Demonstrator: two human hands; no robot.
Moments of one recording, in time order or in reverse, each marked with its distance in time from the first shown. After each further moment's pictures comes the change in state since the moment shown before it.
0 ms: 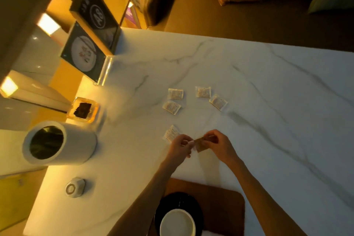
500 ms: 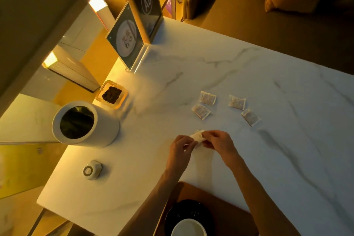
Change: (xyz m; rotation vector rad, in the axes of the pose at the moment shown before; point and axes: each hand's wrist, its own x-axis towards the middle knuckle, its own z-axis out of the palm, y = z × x) left_hand 0.001 -0.037 -0.057 0.073 0.399 0.255; right_hand 0.048 -0.069 0.074 0.132 -0.079 0.261
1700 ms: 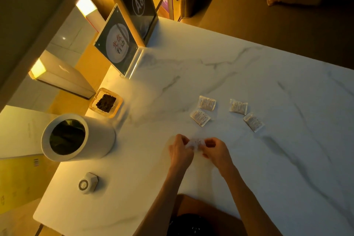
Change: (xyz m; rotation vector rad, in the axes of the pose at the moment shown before) left_hand 0.042 0.015 0.013 0.036 -0.015 -0.442; right_hand 0.020 0.018 0.013 -0.175 0.023 -0.027
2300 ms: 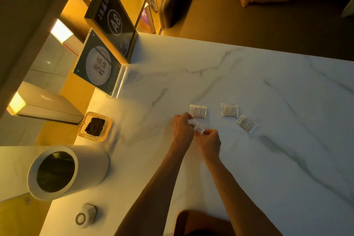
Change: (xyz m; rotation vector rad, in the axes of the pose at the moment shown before) left_hand 0.074 0.087 0.008 0.272 -0.067 0.321; right_hand 0.033 -0.045 0.020 0.186 0.426 0.042
